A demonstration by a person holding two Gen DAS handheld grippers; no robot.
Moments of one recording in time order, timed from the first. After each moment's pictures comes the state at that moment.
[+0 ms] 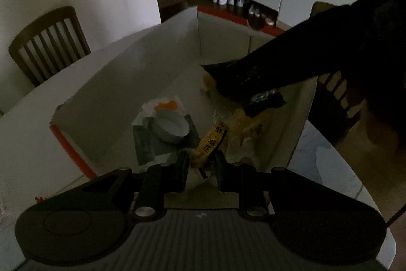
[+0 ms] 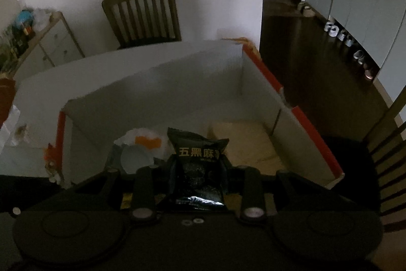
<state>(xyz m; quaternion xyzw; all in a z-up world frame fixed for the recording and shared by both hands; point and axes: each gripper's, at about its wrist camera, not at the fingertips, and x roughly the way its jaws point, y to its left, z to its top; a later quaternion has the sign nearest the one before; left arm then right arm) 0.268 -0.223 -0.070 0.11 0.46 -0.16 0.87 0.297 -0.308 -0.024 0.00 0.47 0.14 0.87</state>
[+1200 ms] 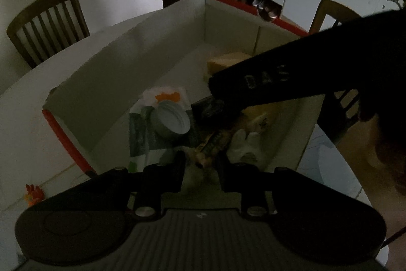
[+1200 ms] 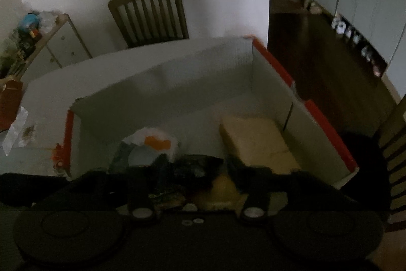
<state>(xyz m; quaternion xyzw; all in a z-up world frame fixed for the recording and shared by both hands) 0.270 -0.215 -0.079 0.08 0.48 -0.16 0.86 0.293 -0.311 -0.020 0.02 0.46 0.15 0.87</state>
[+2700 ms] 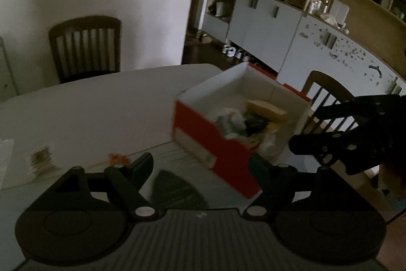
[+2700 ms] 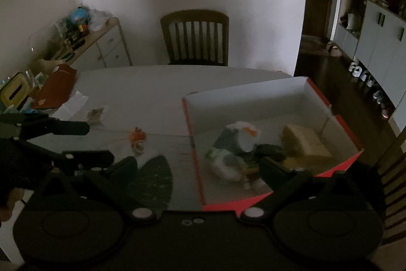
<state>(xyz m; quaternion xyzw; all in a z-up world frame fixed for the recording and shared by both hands) 0.156 -0.019 0.011 -0.03 0.37 -0.16 0.91 0.159 -0.213 0.057 -0.03 0.40 0.21 0.89</state>
